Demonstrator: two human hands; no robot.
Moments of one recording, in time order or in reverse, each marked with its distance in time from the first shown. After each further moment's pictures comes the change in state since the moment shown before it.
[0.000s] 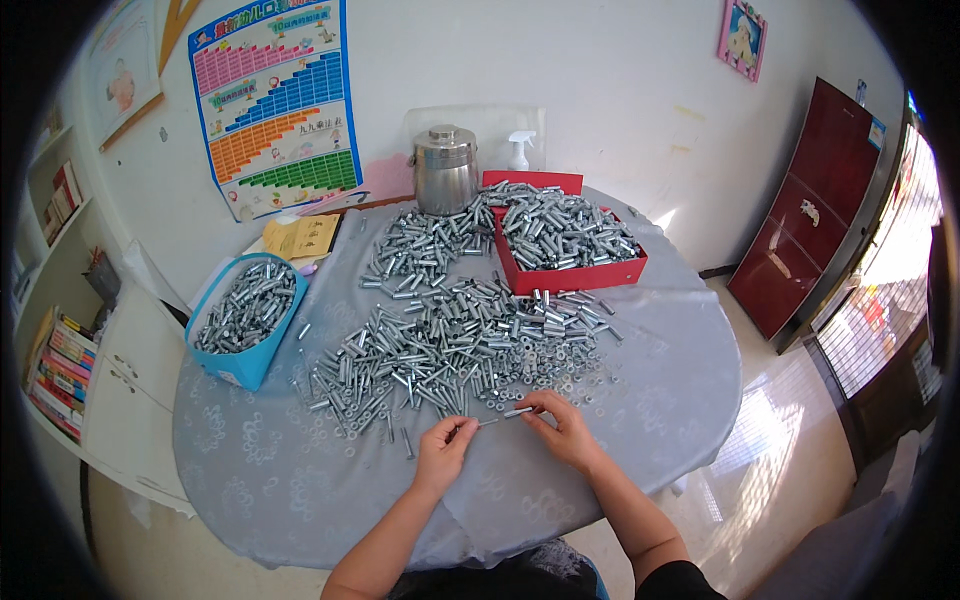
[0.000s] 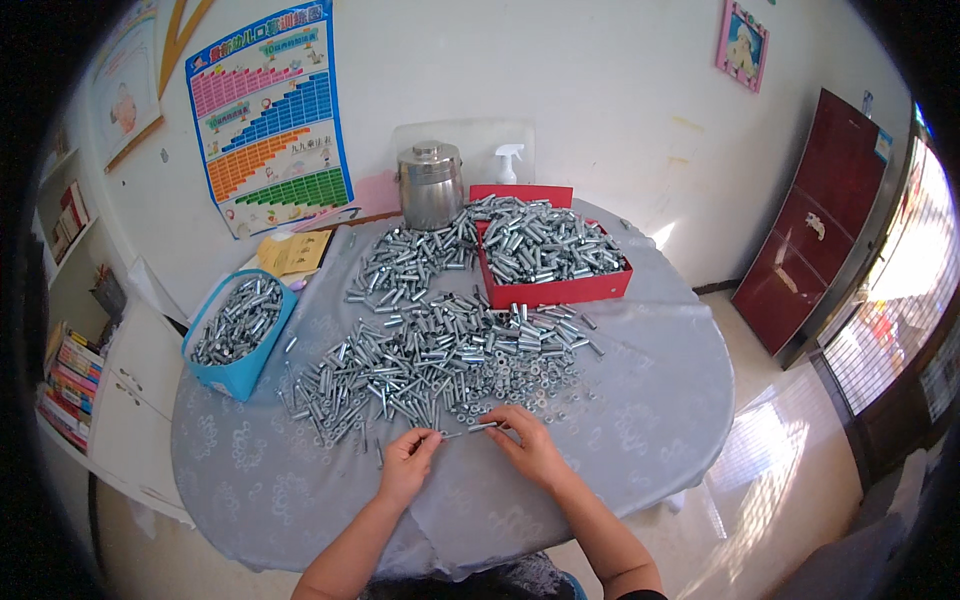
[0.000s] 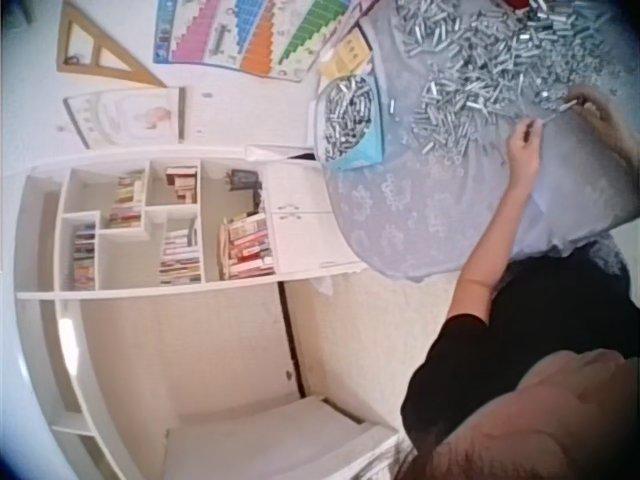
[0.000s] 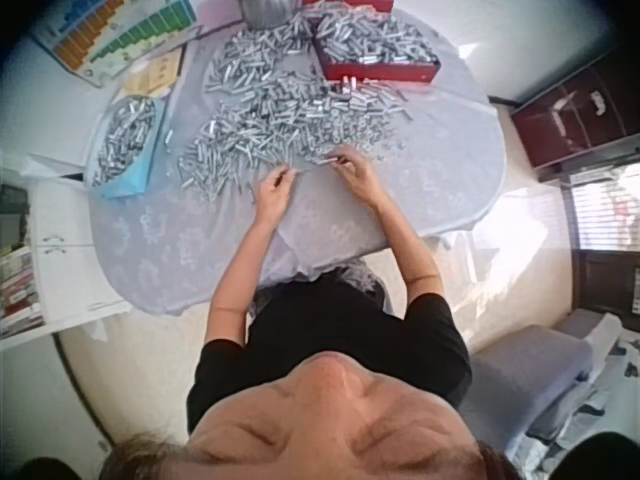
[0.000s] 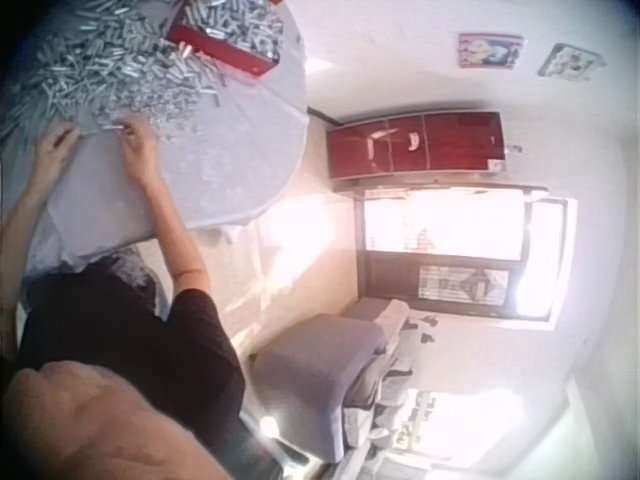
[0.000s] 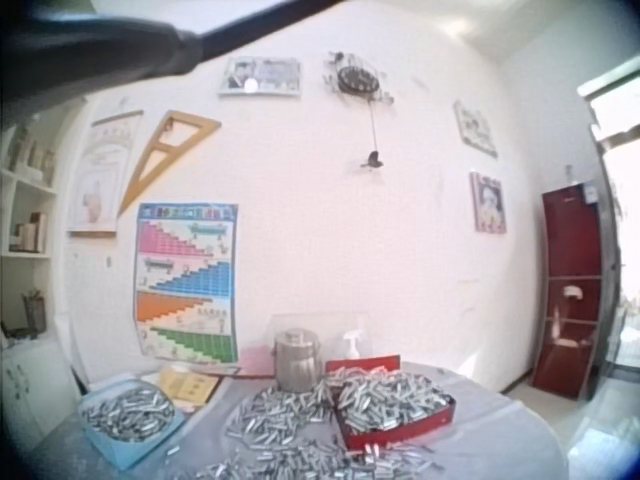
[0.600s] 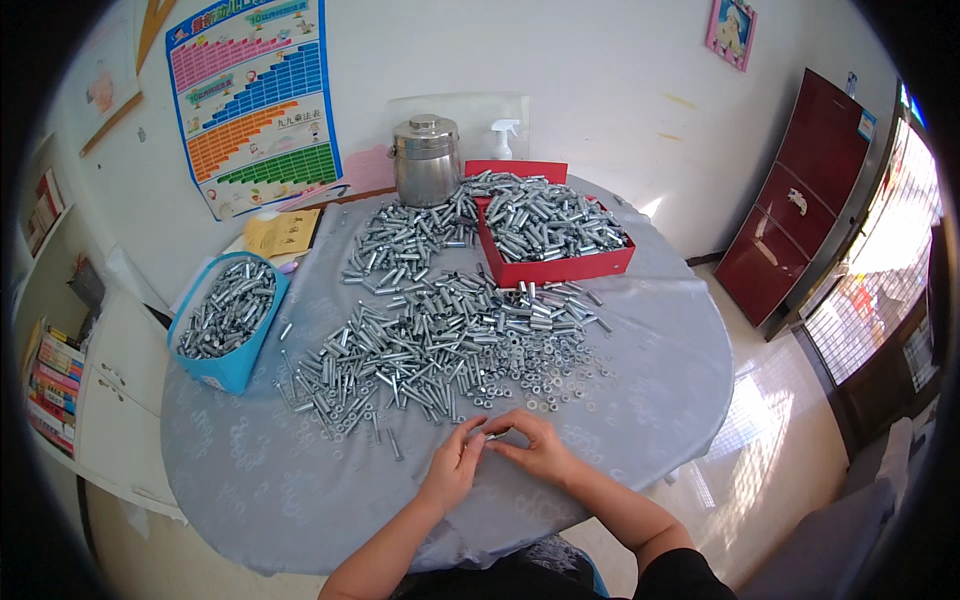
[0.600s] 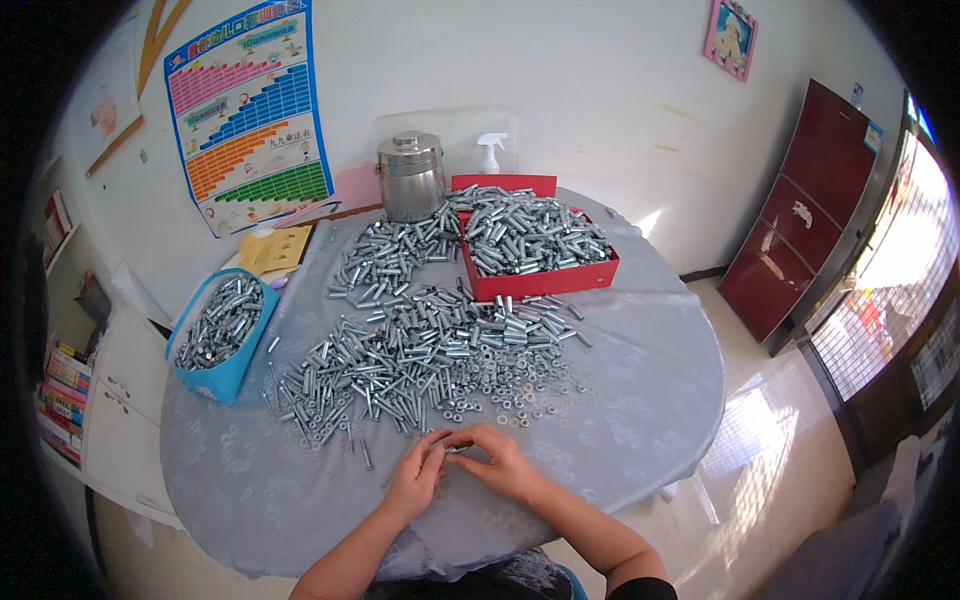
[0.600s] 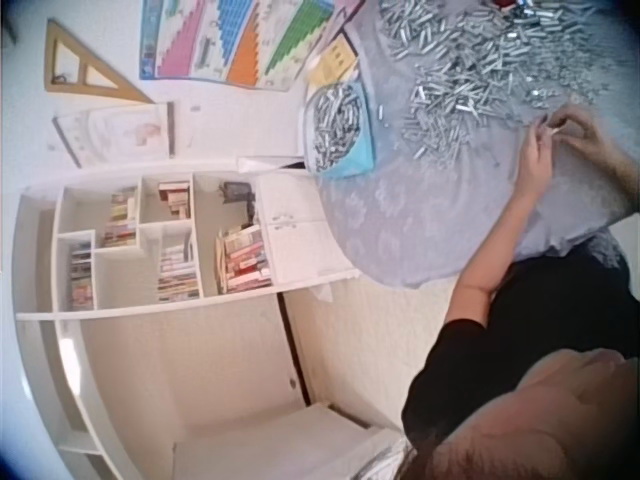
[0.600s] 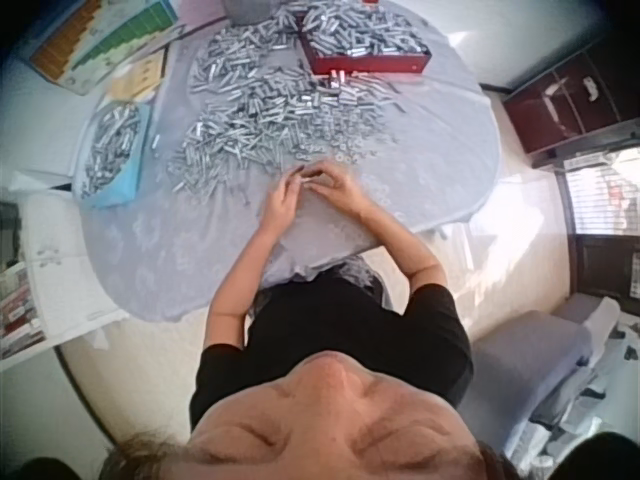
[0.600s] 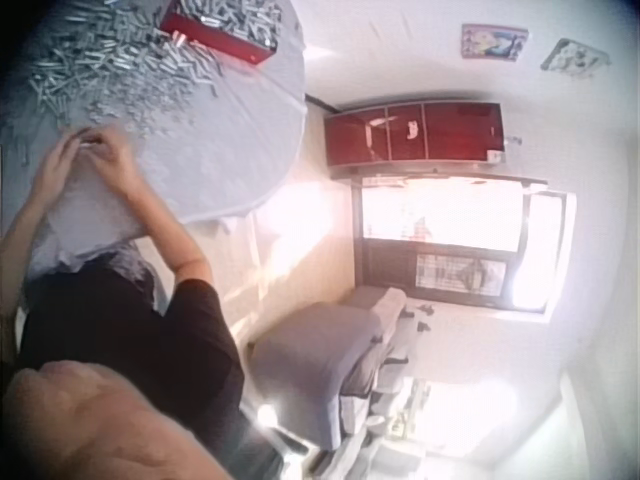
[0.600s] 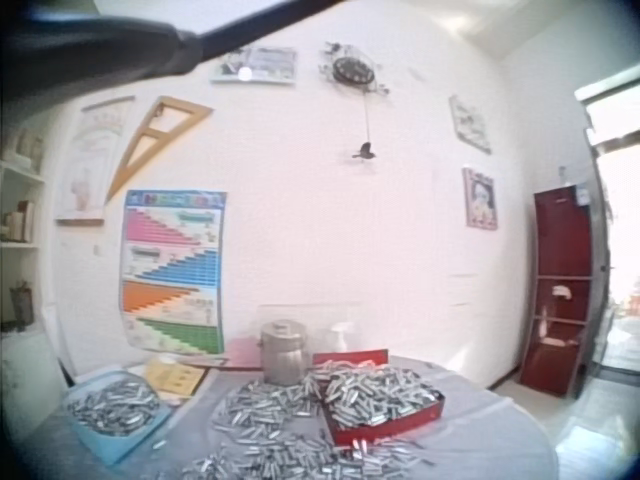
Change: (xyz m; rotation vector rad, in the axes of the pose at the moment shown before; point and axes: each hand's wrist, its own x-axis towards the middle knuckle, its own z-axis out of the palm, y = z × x) left_hand -0.015 0.000 0.018 0.106 -0.172 0.115; right_hand -0.012 -0.003 0.024 0.077 -0.070 -0.021
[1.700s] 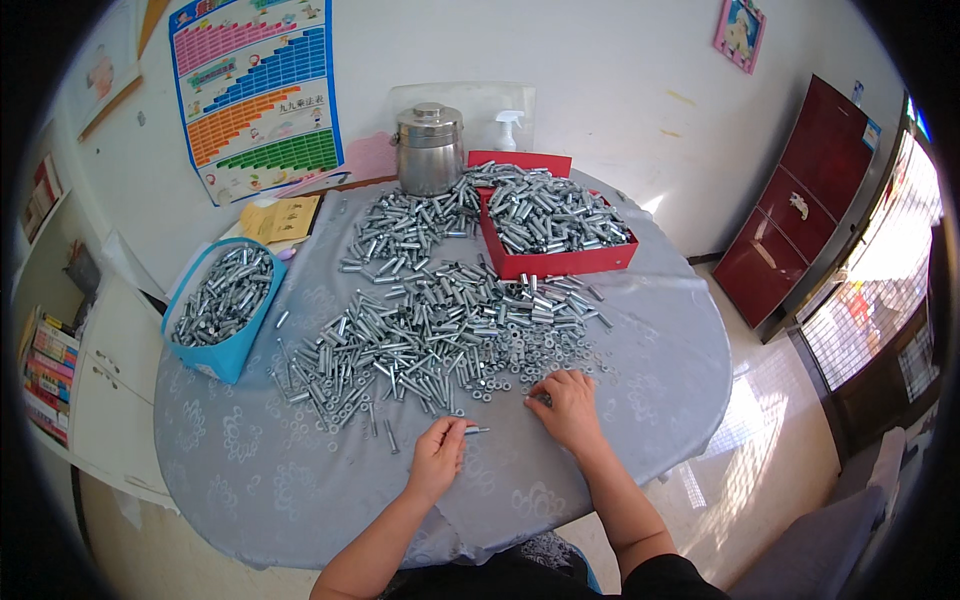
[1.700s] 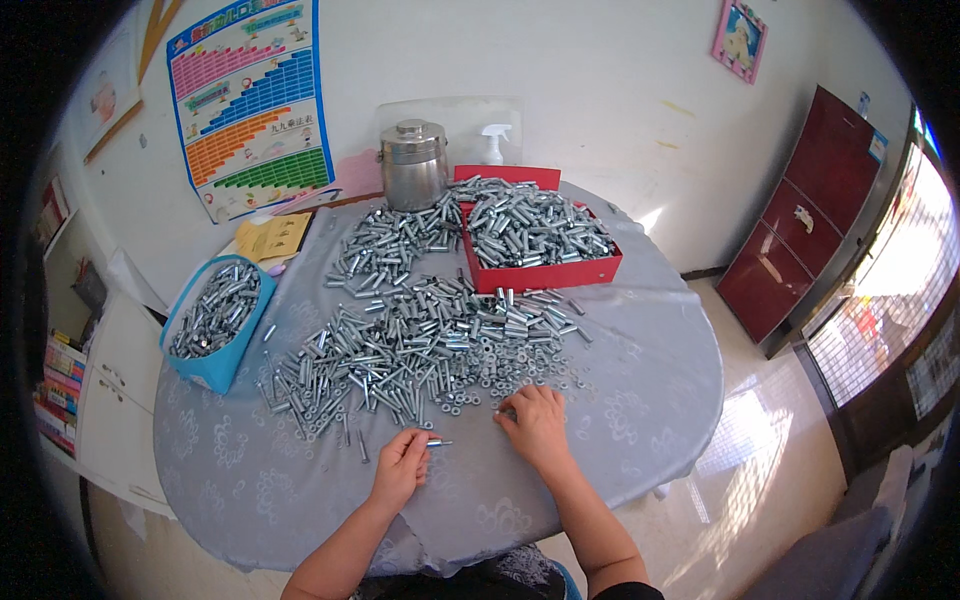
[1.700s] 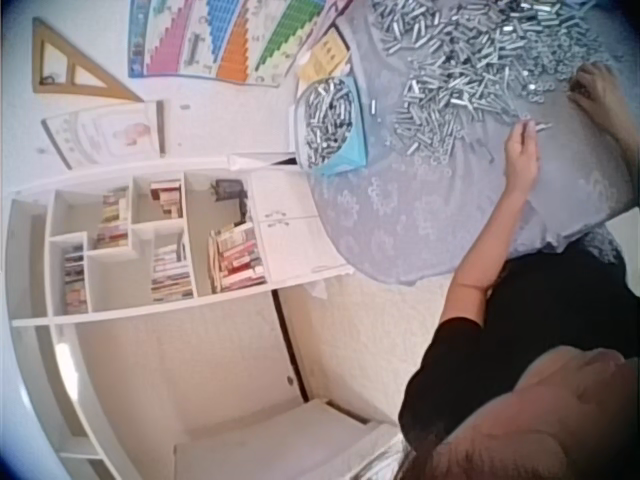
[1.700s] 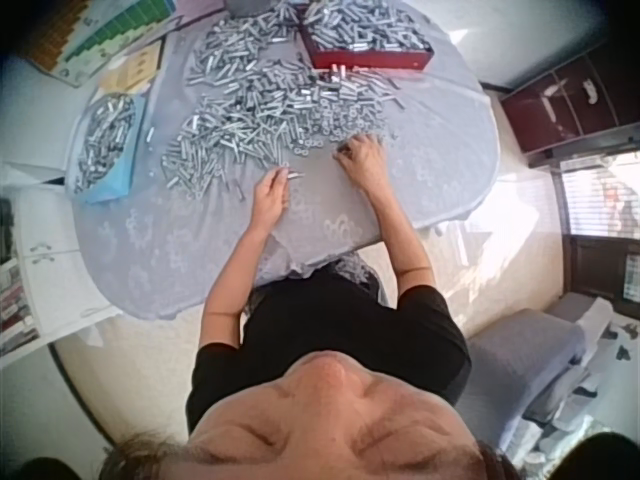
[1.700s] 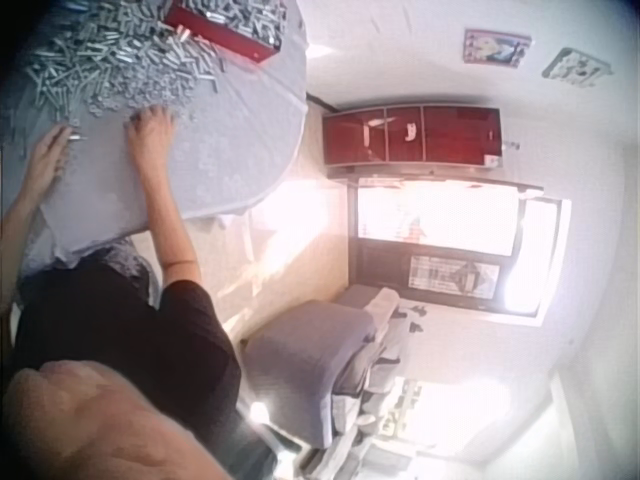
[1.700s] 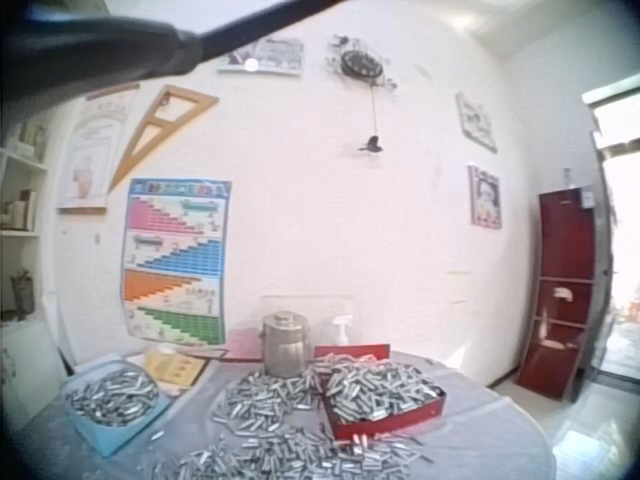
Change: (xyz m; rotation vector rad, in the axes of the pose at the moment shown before) left_hand 0.001 0.000 -0.015 -0.346 0.005 -0.295; right_hand 0.010 0.014 -0.038 -0.779 0.171 0.177
